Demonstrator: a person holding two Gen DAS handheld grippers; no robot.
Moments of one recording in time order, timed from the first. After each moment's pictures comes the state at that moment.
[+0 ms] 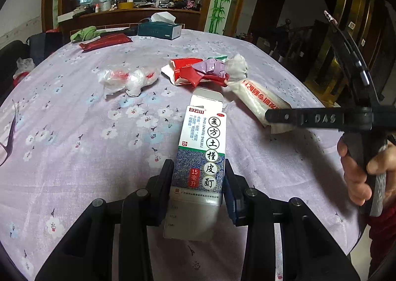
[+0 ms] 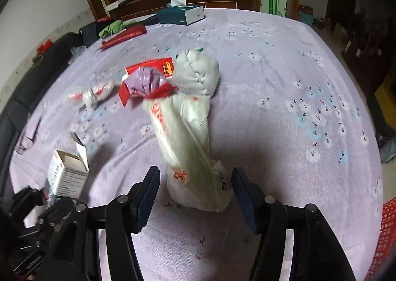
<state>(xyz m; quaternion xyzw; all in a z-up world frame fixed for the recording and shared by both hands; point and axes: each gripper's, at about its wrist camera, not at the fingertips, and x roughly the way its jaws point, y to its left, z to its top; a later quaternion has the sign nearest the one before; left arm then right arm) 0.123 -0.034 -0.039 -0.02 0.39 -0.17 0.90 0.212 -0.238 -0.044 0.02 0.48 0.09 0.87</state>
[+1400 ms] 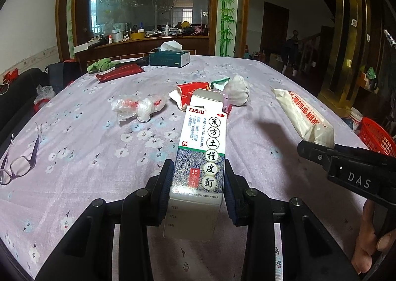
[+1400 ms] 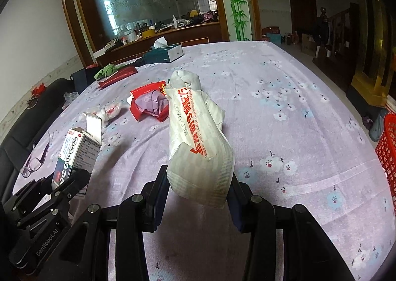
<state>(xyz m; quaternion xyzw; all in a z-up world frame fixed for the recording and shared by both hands) 0.096 -0.051 -0.027 0.02 0.31 -0.12 0.94 0.120 -0.242 -0.033 0.10 0.37 0.02 0.92</state>
